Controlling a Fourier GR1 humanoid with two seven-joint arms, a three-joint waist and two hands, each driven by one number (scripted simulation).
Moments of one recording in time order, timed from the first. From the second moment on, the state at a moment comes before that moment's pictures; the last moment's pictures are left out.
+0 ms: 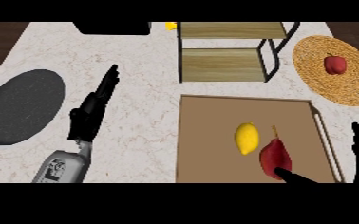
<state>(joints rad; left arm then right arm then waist) -0.18 0.21 -0.20 -1.46 0.01 0.13 0.03 0.35 -0.33 0.23 -2.15 0.66 -0.49 0.80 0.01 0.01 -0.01</state>
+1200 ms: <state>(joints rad) -0.18 0.22 -0.17 -1.45 0.00 0.10 0.03 -0.11 -0.08 0.40 -2.10 1.02 0.12 1.25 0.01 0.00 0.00</state>
